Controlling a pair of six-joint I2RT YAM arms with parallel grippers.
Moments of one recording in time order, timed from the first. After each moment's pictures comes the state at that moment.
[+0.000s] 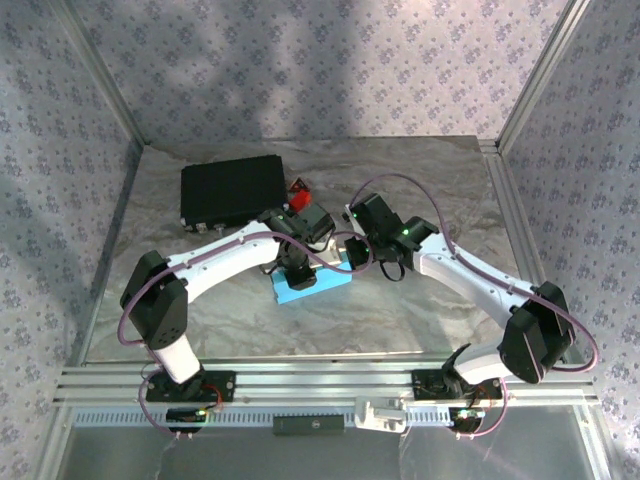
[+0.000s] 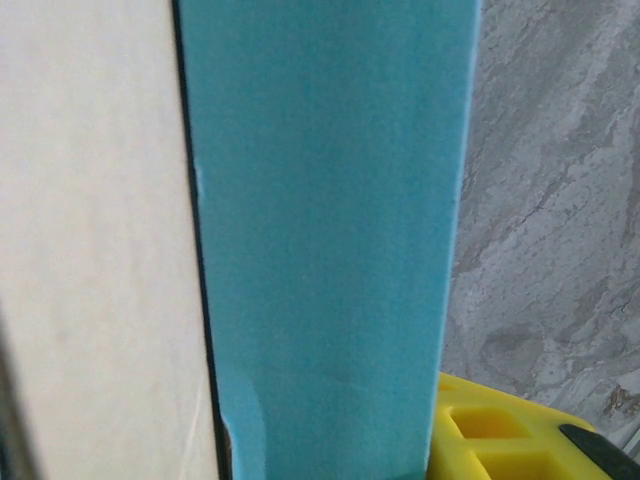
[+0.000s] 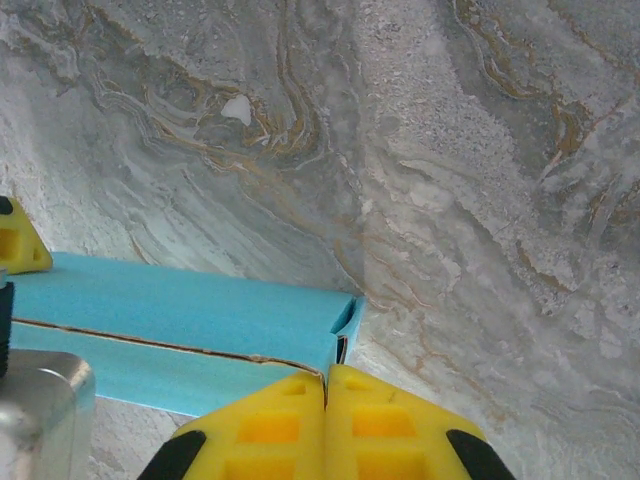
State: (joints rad) left arm -0.88 1.69 1.37 -1.05 -0.04 0.38; right arm 0.71 1.41 1.14 -0.71 0.01 0.27
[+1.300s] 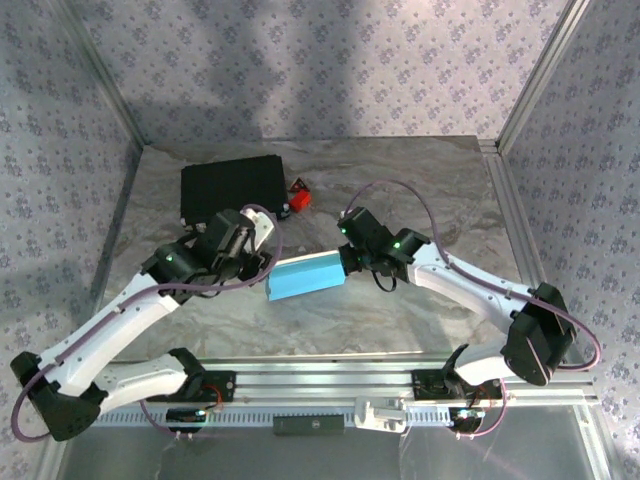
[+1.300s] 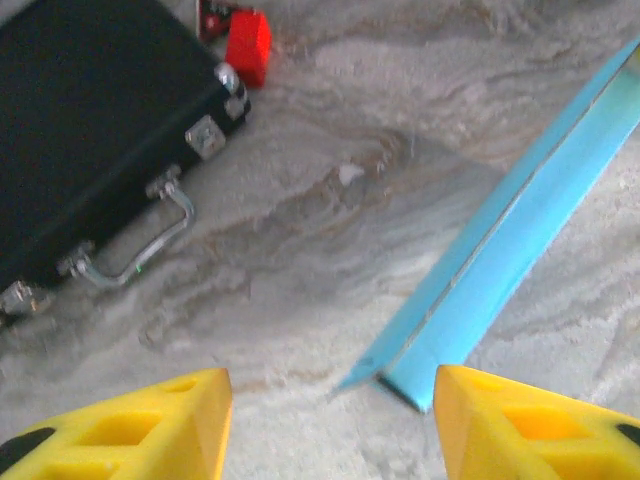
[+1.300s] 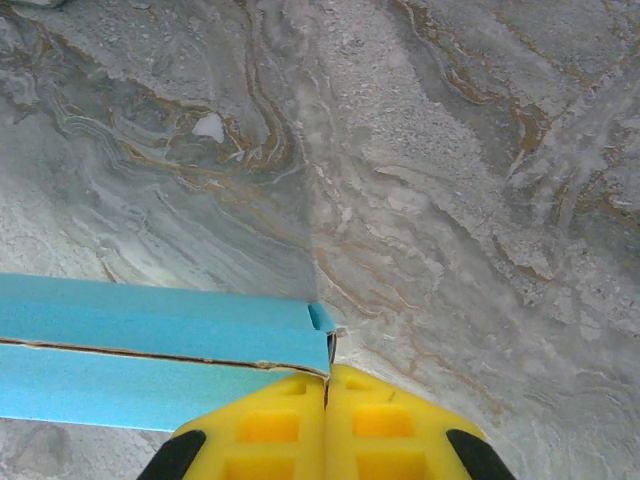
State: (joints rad) left arm -0.78 1.03 1.11 -0.95 -0.21 -0.09; right arm 0.81 1.40 1.10 -0.67 0.20 0.39
